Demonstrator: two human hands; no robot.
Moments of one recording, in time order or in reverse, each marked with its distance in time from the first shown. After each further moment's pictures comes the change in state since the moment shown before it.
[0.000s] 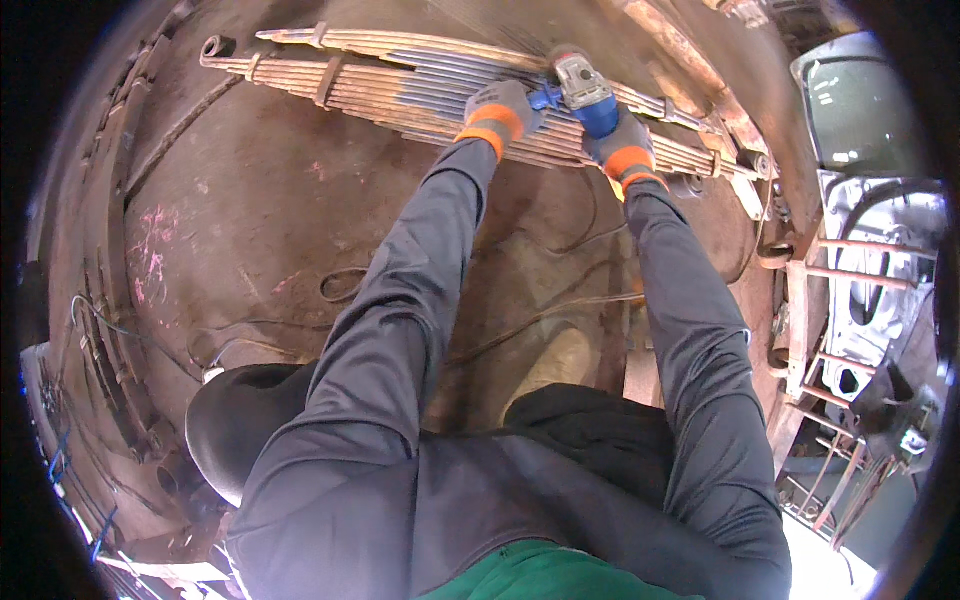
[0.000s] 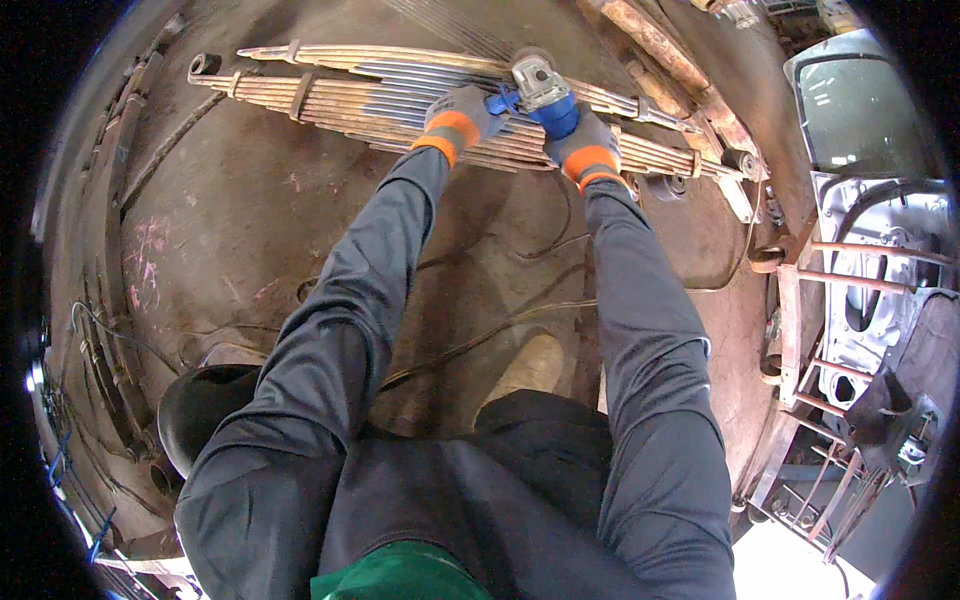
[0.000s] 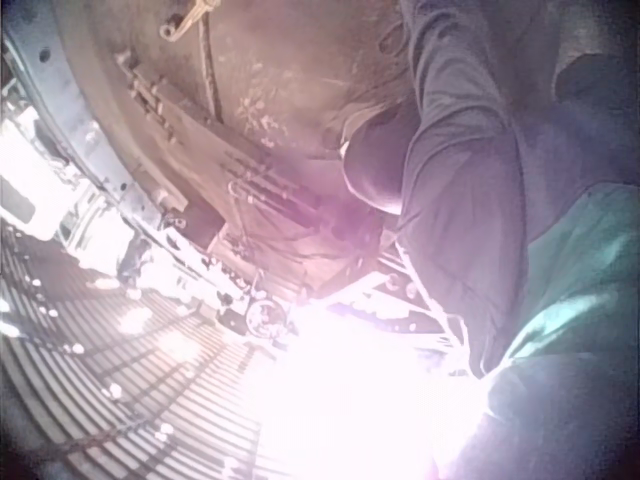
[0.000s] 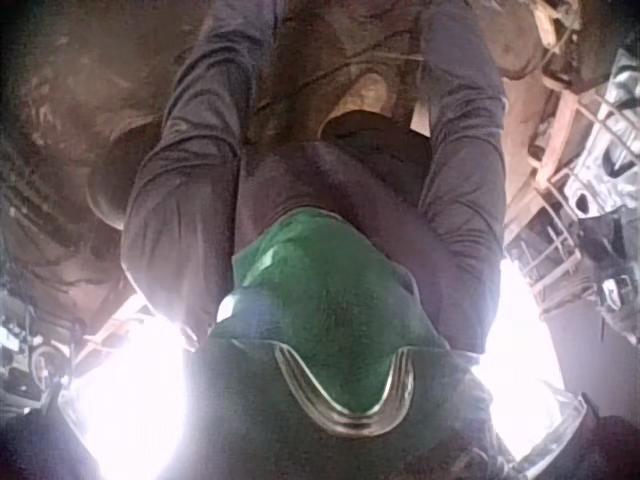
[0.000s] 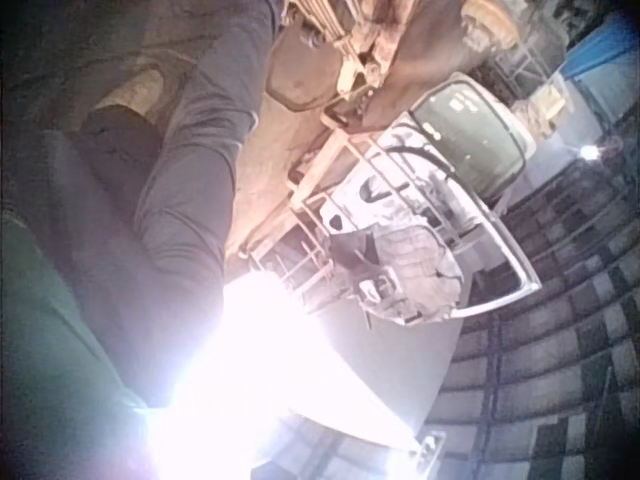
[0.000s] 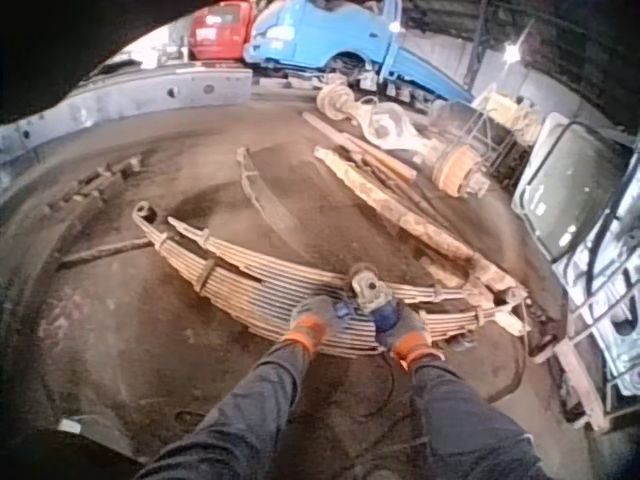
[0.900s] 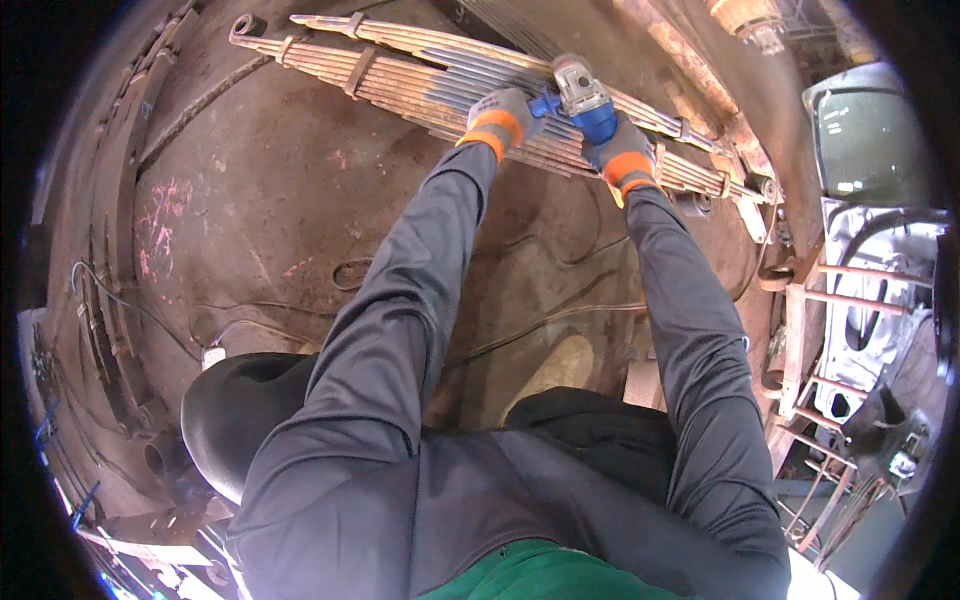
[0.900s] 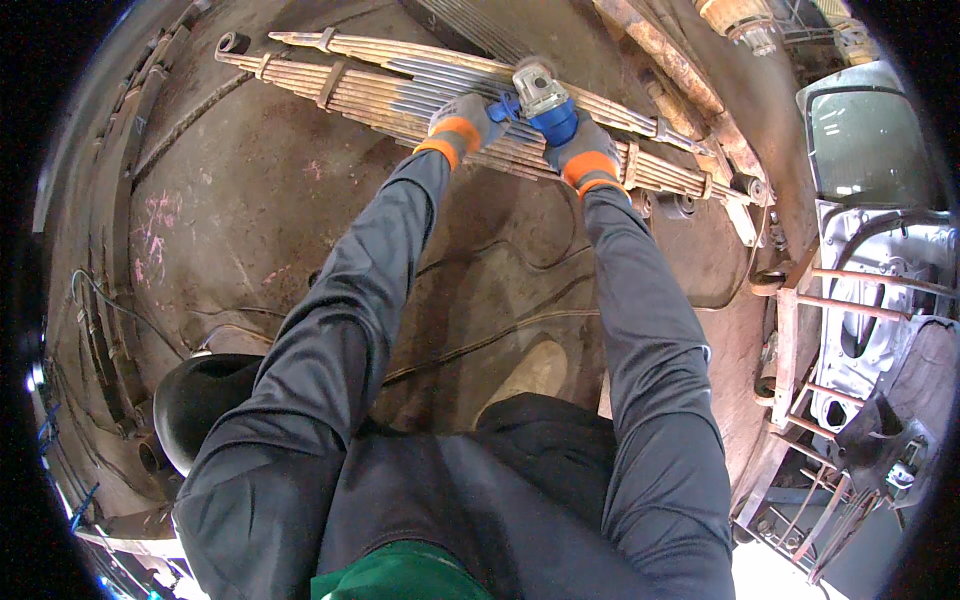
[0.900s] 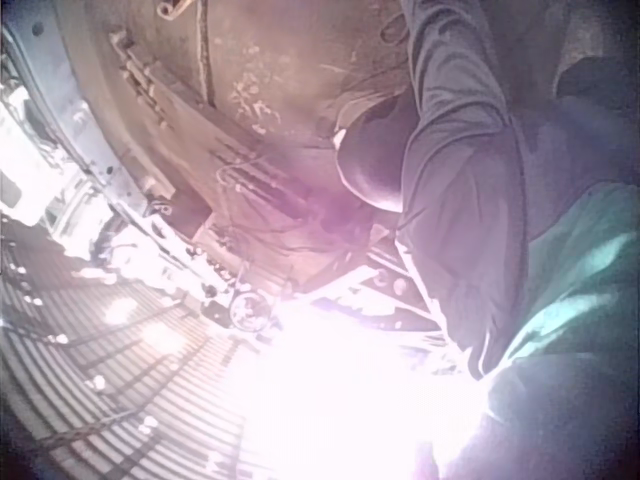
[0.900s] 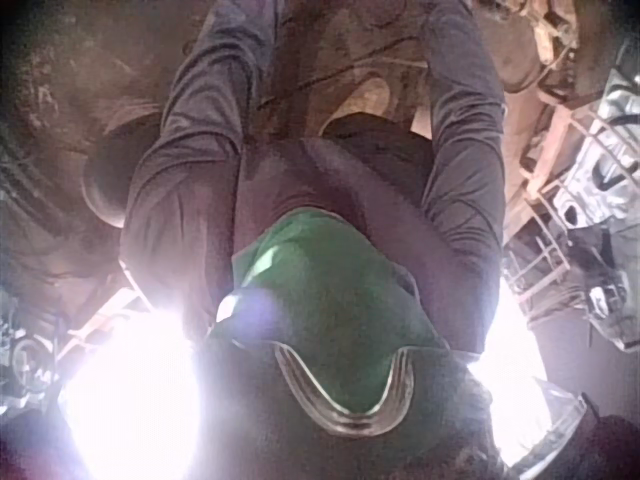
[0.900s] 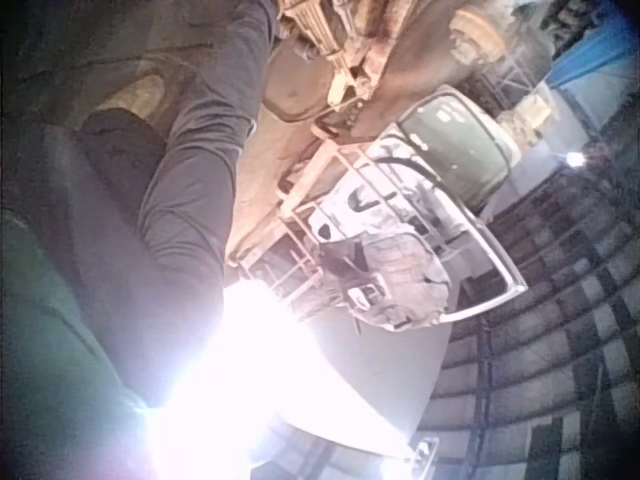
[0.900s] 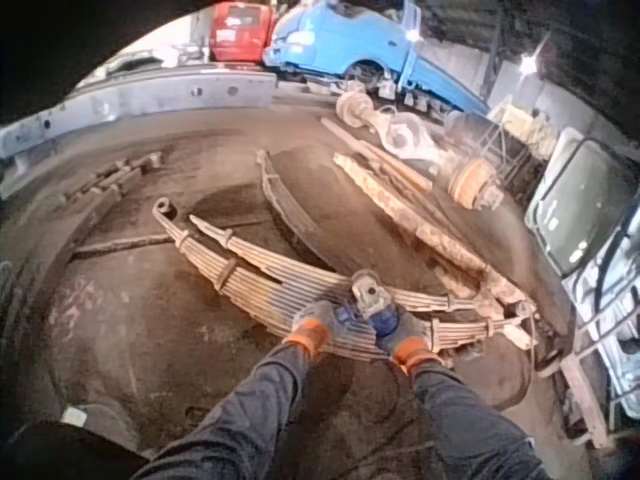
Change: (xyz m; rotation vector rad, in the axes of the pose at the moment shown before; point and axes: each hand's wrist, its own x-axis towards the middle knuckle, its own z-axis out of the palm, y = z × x) left_hand -0.012 -0.033 -0.012 -0.105 0.043 -0.042; right_hand -0.008 -0.041 0.001 -0.071 -0.057 -0.032
